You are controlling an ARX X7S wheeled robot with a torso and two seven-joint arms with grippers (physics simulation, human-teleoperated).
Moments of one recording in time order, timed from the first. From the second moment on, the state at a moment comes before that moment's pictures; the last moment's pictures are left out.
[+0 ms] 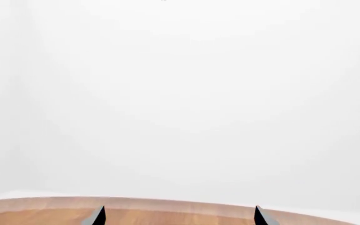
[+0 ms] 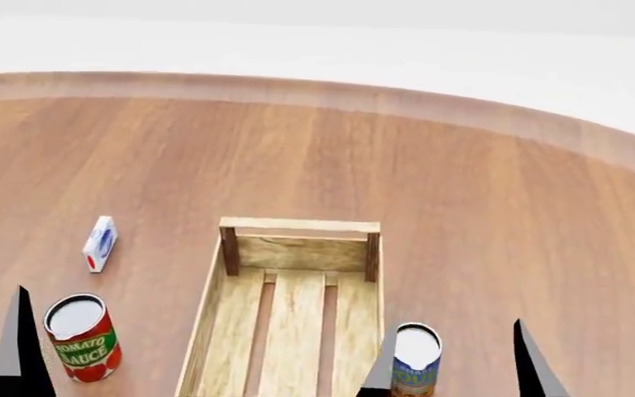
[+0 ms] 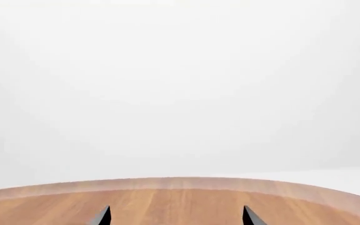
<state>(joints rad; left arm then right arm) 0.11 -0.31 0.11 0.81 -0.26 -0.27 -0.33 -0.08 0.27 -0.20 -0.70 0.26 0.26 0.38</state>
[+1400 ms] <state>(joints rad) 0.10 -0.34 0.14 0.77 -0.29 -0.26 -0.36 -0.56 0.77 0.12 -0.96 0.67 0.34 0.17</state>
